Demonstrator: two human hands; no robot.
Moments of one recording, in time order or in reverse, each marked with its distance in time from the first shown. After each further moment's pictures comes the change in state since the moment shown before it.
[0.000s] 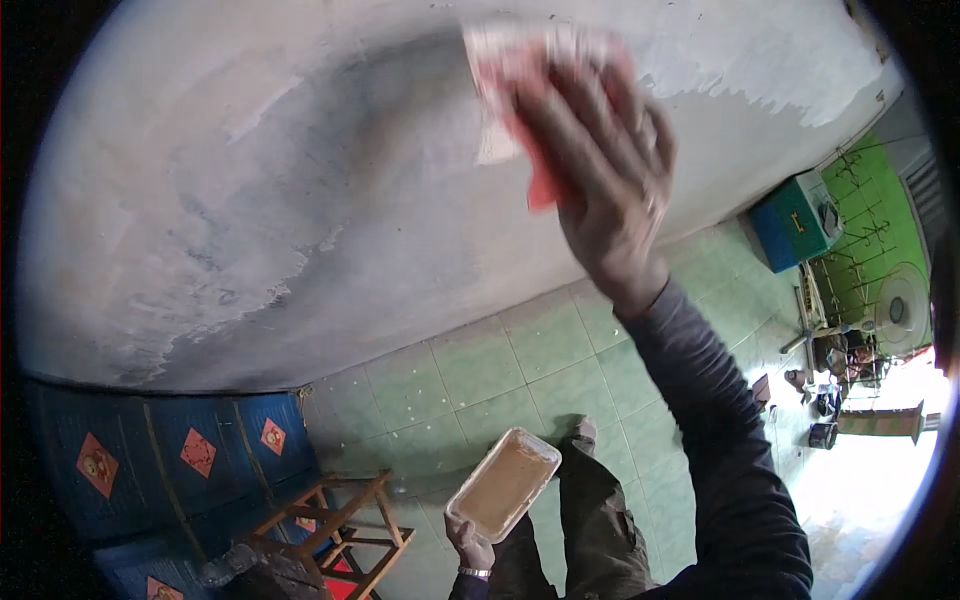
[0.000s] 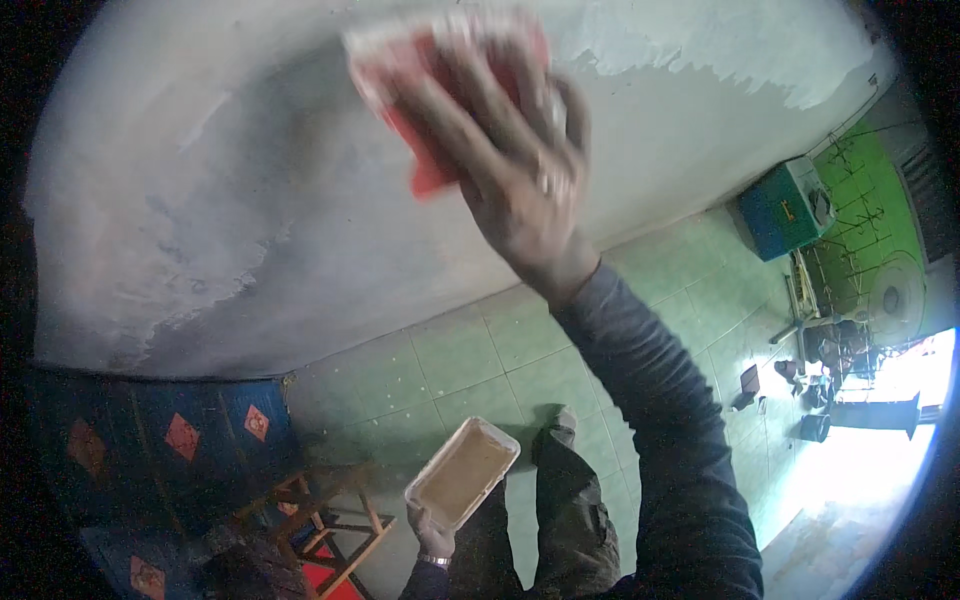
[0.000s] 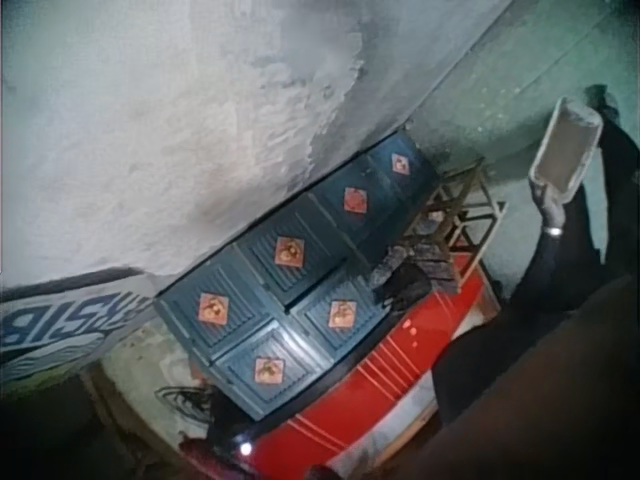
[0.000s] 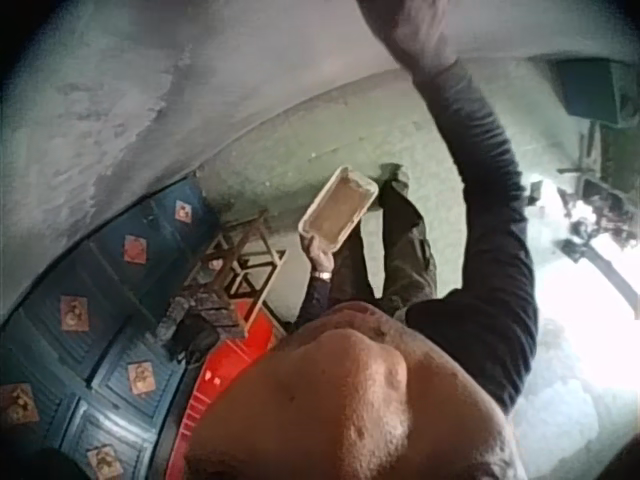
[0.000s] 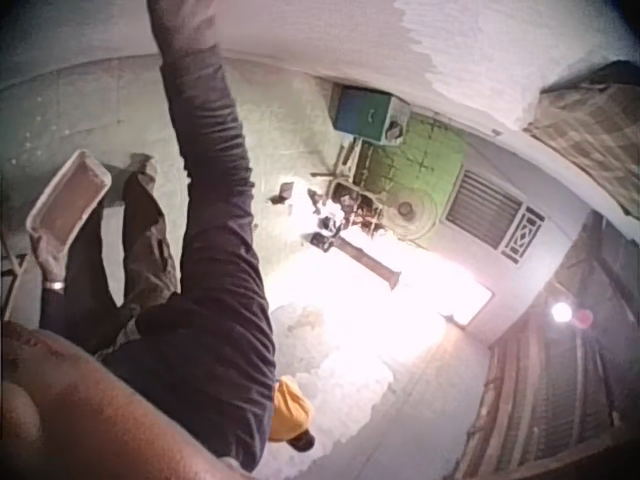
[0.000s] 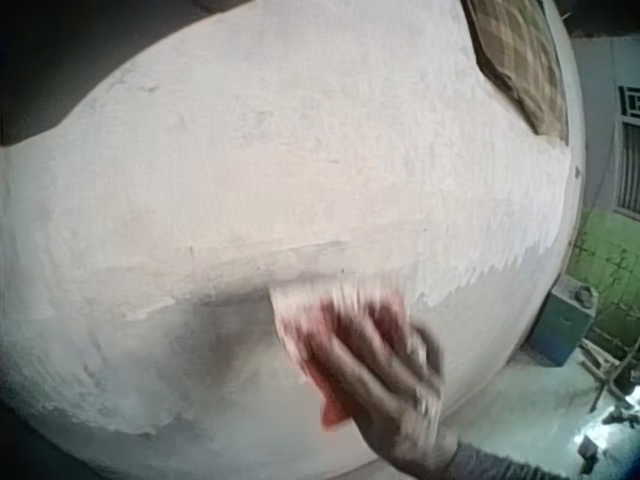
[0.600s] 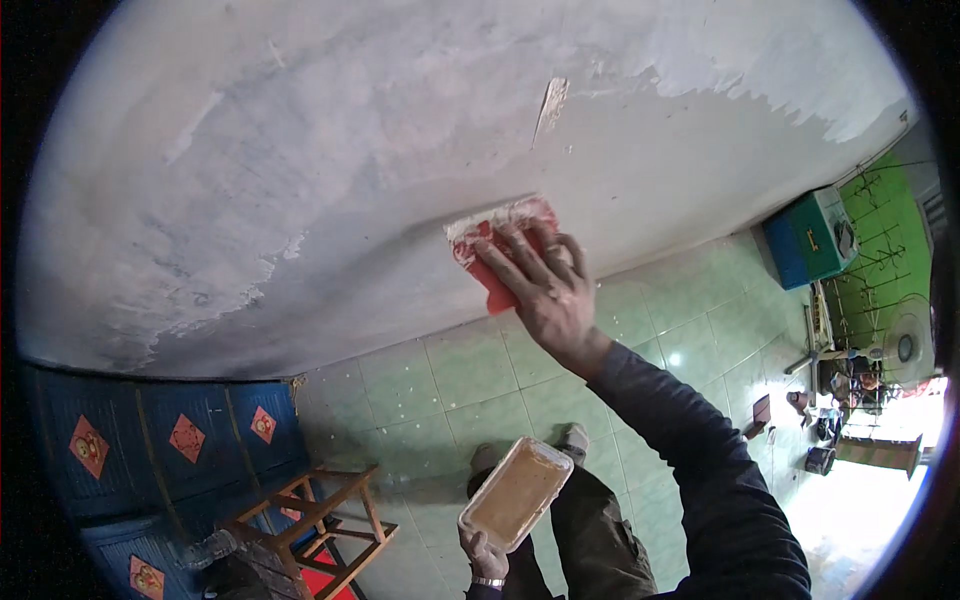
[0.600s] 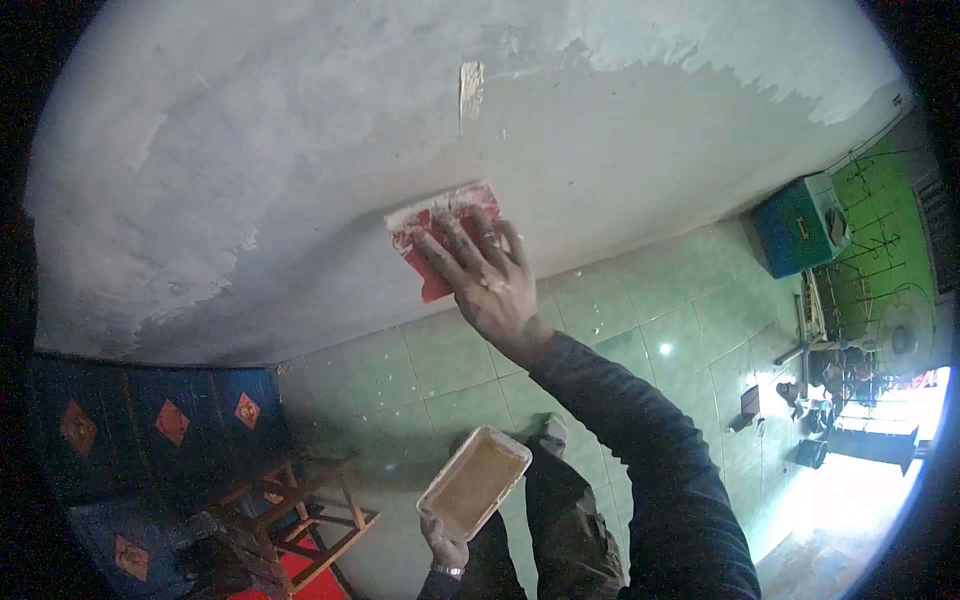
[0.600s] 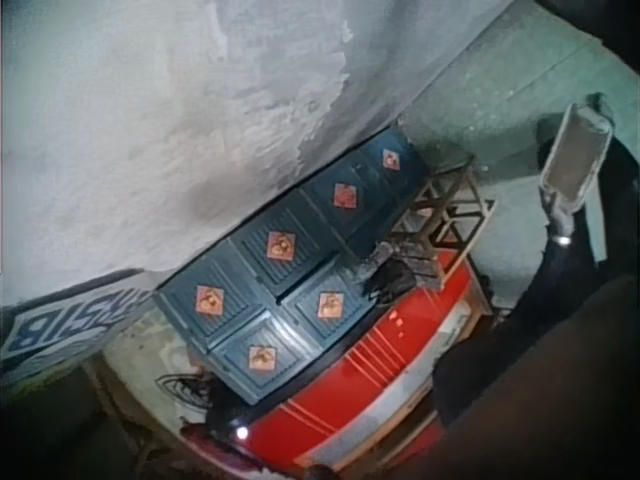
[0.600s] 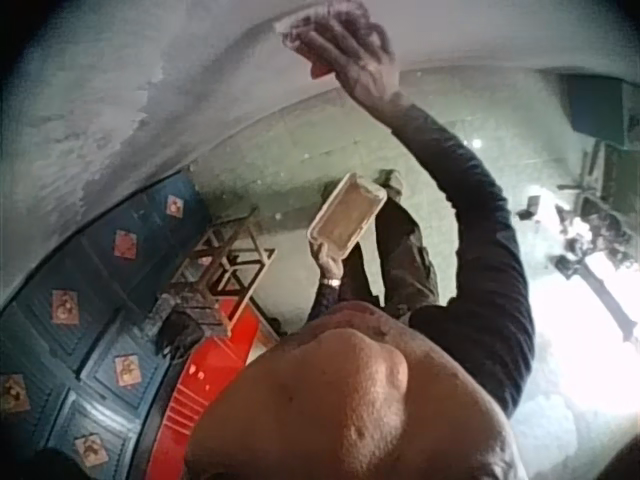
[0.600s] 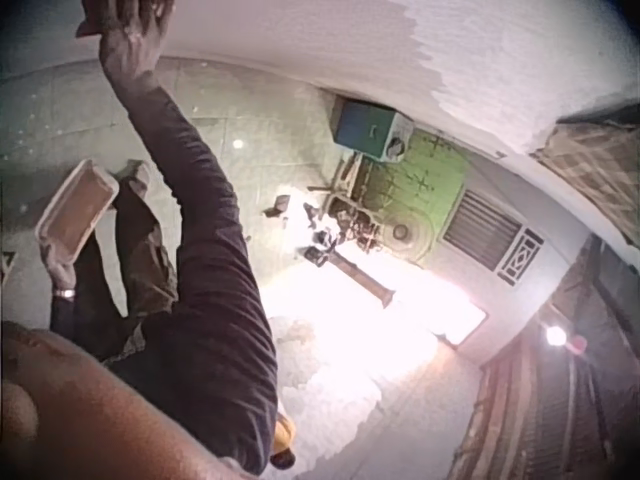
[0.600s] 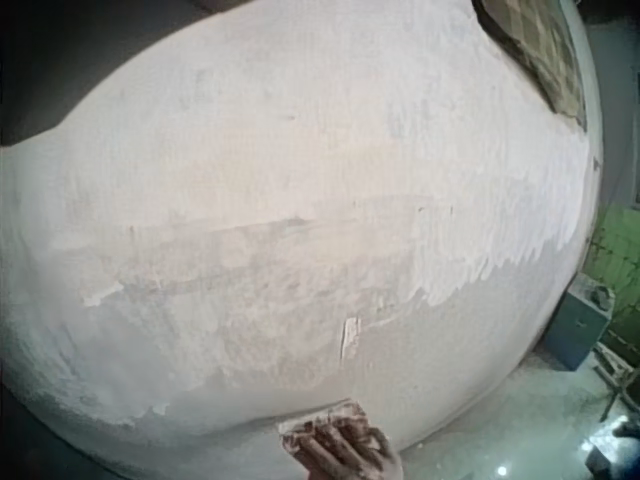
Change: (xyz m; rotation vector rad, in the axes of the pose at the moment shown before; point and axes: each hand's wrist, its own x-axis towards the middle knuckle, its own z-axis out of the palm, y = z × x) left_hand -0.023 -0.065 0.052 -0.042 0.037 0.027; right_hand -0.146 -0.002 0.037 0.056 -0.641 0.029
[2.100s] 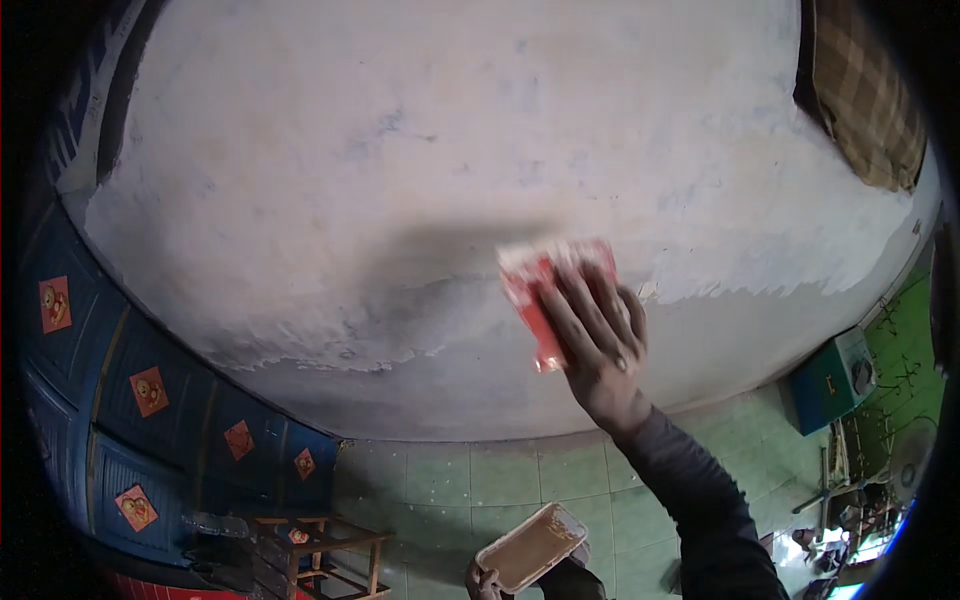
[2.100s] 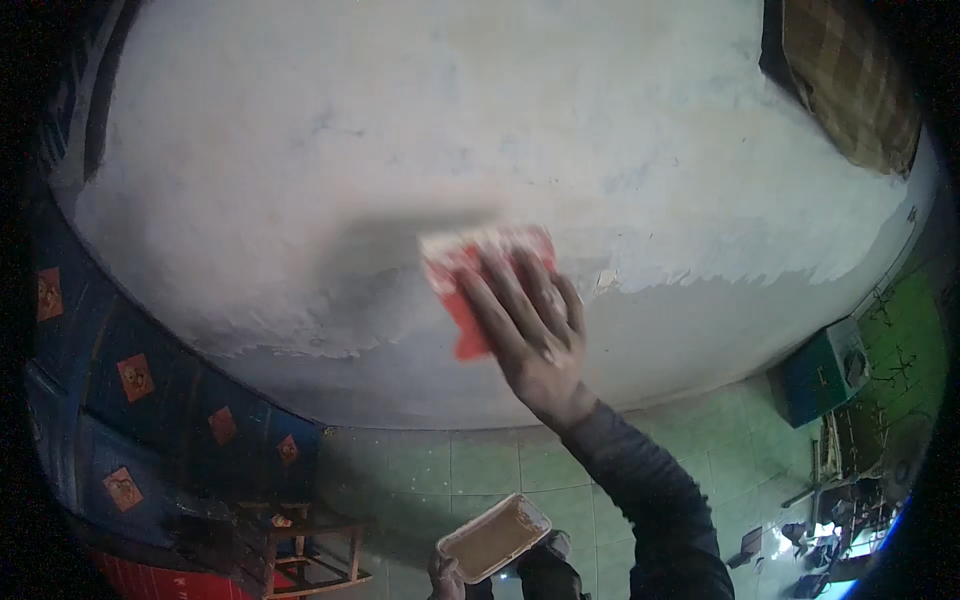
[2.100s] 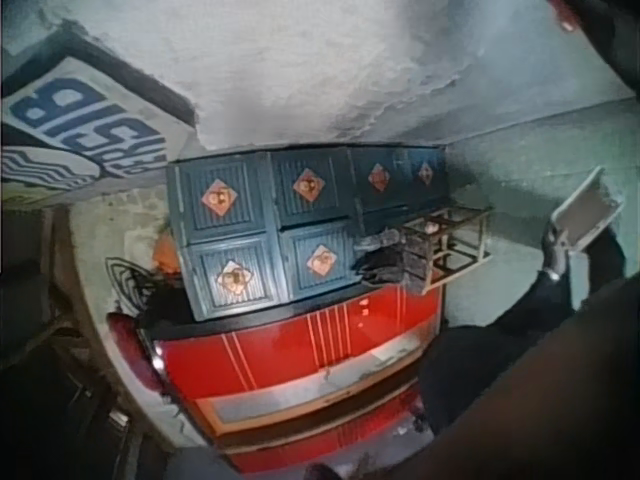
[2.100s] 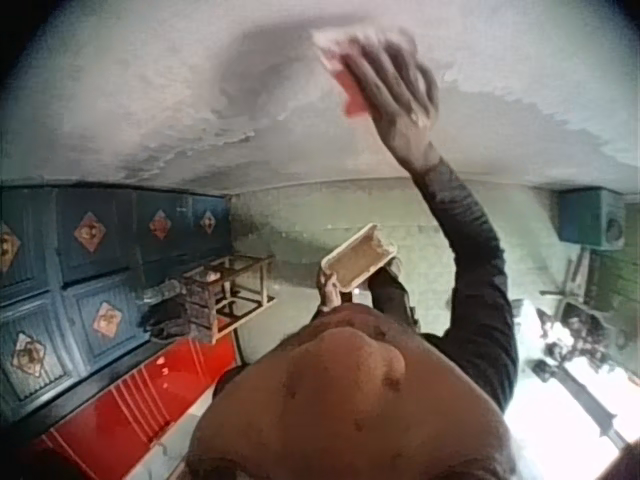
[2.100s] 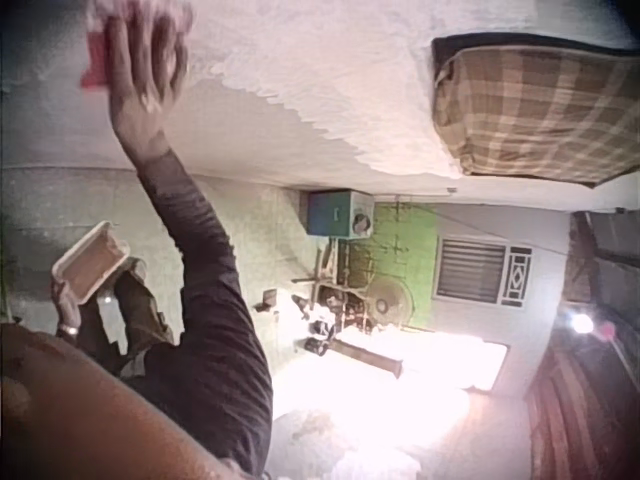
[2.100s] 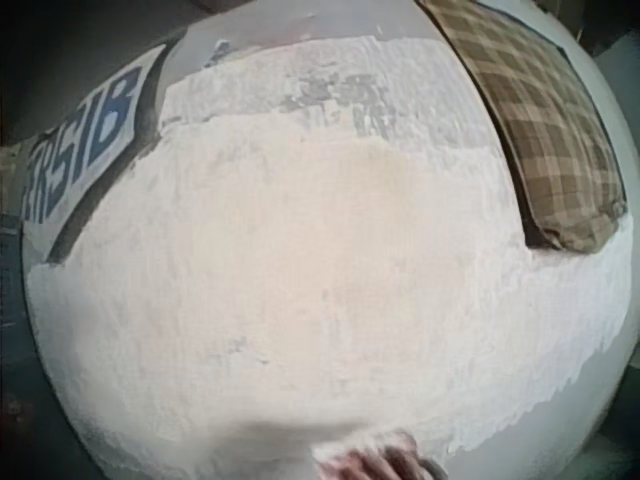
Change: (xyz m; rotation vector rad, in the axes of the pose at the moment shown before) left_hand -0.040 0.069 0.065 0.088 0.093 -0.038; right_hand 0.130 -0.019 -0.221 0.174 0.527 -0.168
